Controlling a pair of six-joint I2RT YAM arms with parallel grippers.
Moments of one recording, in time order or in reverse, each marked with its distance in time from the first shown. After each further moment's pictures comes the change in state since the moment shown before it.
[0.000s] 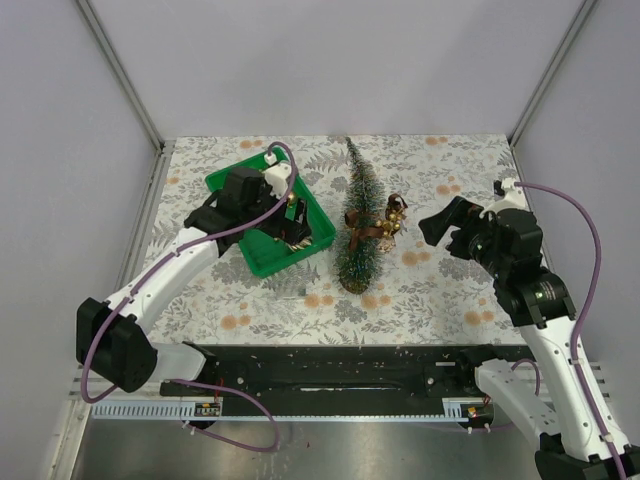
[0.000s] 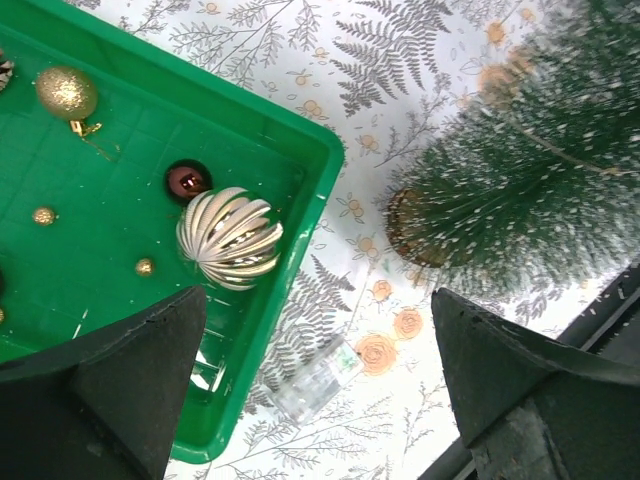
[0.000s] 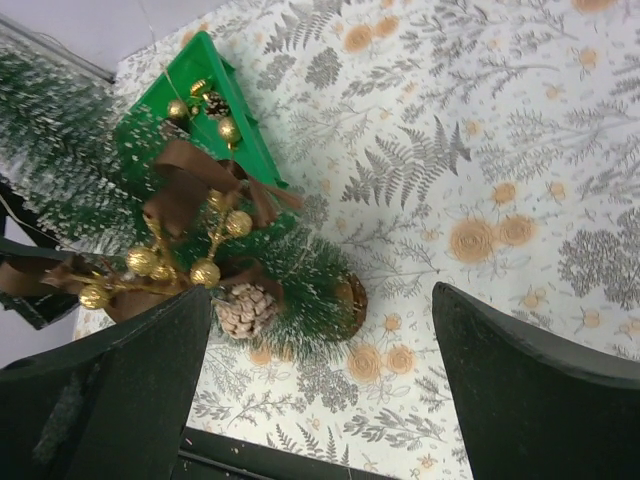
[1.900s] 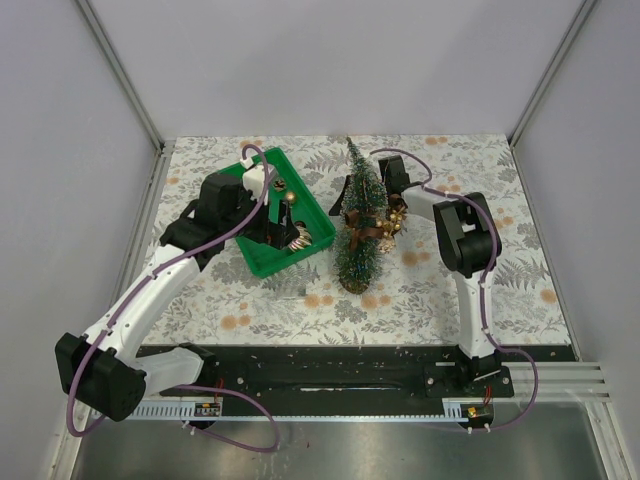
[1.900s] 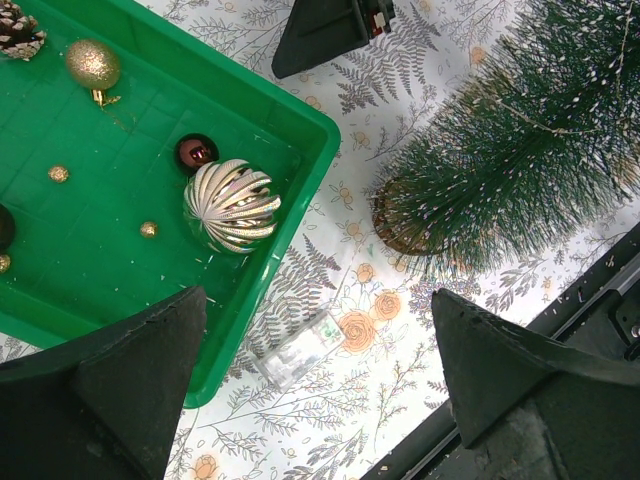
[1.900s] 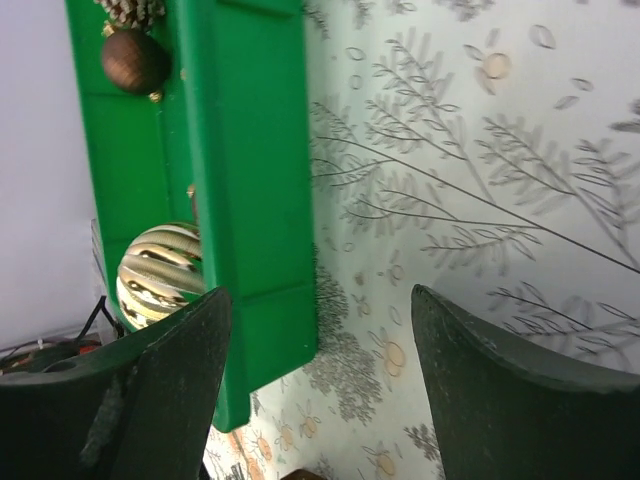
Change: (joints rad) left arm 0.044 -0.157 -0.034 -0.082 0.021 -0.079; right arm 0.063 1.500 0.524 0.559 -0.706 -0.091
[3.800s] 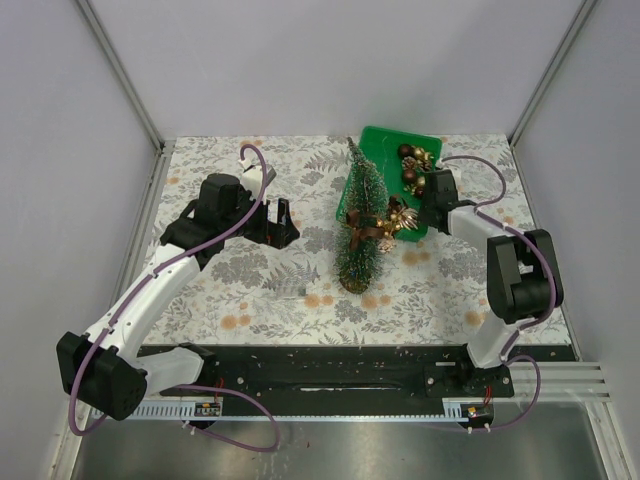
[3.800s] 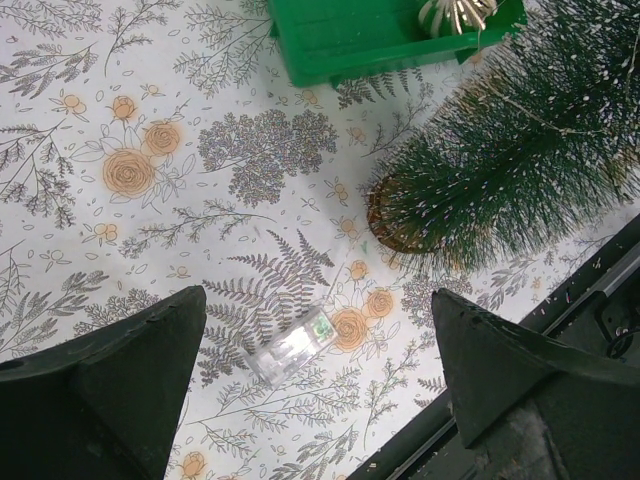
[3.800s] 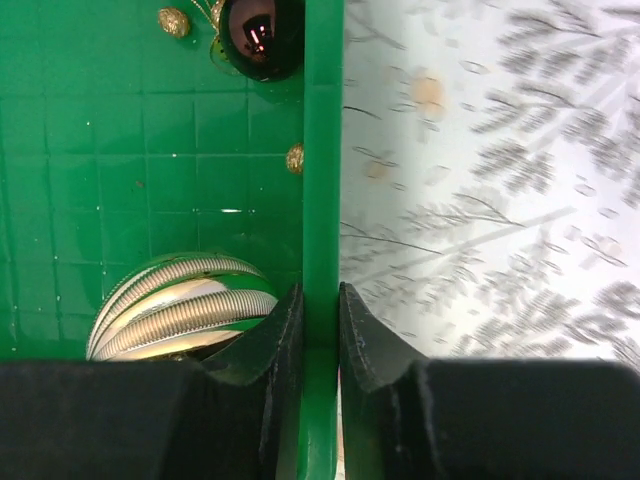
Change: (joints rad) left arm 0.016 0.005 -0.009 0.002 0.015 -0.030; right arm -0.113 -0.496 -0.461 -0.066 0.990 -0.119
